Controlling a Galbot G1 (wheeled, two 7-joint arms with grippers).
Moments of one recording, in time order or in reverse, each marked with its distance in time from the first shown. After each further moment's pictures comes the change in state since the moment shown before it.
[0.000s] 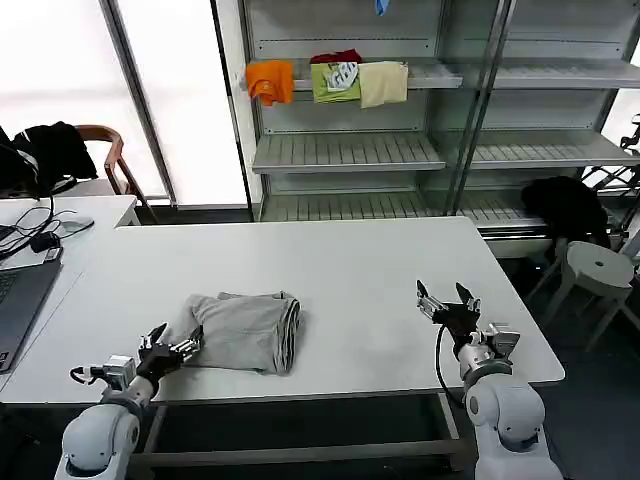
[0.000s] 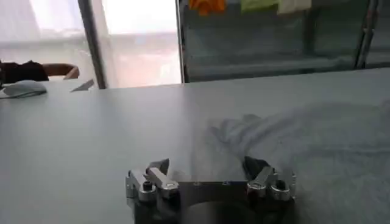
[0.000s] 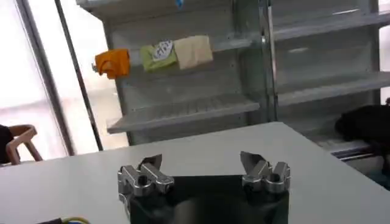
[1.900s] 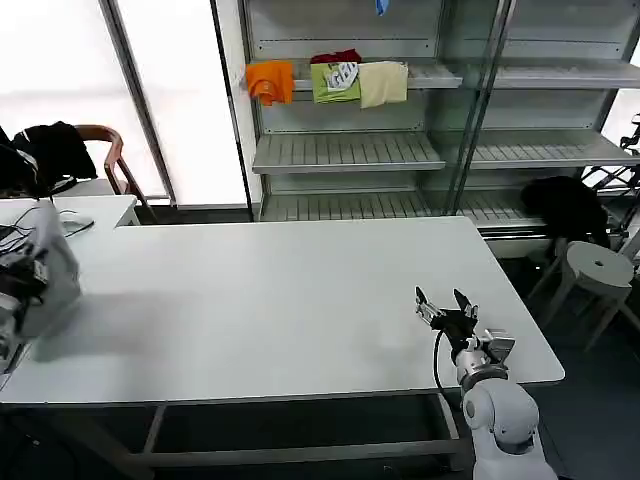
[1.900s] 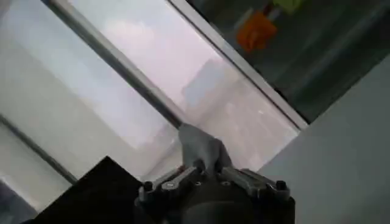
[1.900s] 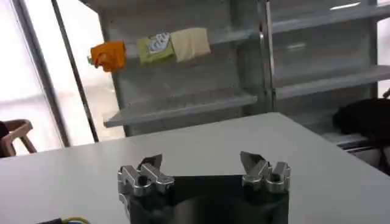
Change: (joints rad) left arm -0.133 0.252 -0.222 0.050 0.548 -0.236 0.153; right arm -0.021 -0.010 0.003 -0.055 0.002 0.047 -0.002
